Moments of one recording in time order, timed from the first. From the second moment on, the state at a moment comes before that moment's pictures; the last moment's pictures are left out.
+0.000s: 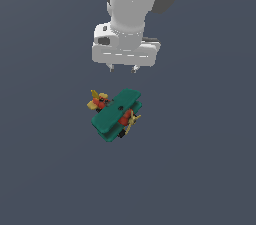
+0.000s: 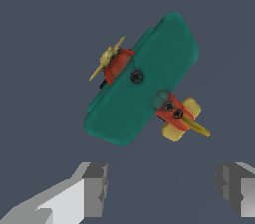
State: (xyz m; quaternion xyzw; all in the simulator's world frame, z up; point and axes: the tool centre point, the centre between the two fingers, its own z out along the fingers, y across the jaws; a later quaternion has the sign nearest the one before) arm -0.065 -0.018 0.302 1.00 0.01 -0.04 0.05
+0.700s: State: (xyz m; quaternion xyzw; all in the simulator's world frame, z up) arm -0.065 0.009 0.242 0.98 0.00 -0.11 0.17
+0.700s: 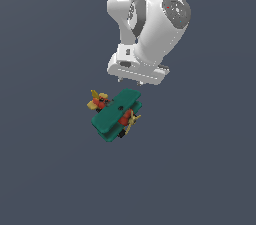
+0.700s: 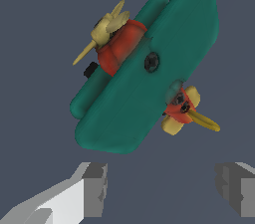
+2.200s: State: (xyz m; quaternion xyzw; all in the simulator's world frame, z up) arm -0.066 0.037 0.184 0.94 -0.01 -0.13 0.33
